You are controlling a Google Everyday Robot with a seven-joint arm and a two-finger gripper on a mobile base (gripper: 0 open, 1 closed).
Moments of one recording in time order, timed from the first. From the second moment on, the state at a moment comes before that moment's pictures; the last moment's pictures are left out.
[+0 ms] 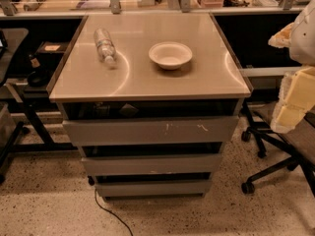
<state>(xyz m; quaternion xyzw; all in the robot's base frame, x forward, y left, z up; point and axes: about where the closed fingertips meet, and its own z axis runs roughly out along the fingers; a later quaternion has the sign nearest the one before) 0.438 -0.217 0.976 -0.60 0.78 -0.03 0.16</state>
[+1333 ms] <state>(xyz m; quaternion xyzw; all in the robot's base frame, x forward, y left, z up) 0.426 -0.187 0.882 -0.62 0.77 0.04 0.16</state>
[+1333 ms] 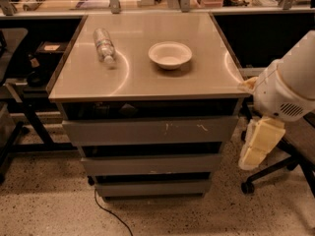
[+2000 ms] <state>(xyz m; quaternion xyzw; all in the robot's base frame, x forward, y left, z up) 0.436 -0.155 0.803 -0.61 0.77 0.09 0.16</state>
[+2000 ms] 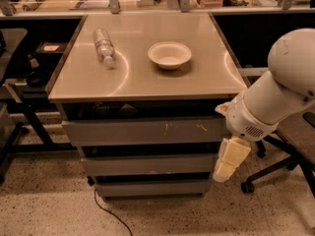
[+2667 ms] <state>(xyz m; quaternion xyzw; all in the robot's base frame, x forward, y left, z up) 0.461 -0.131 0.755 -0.62 0.76 0.11 0.16</state>
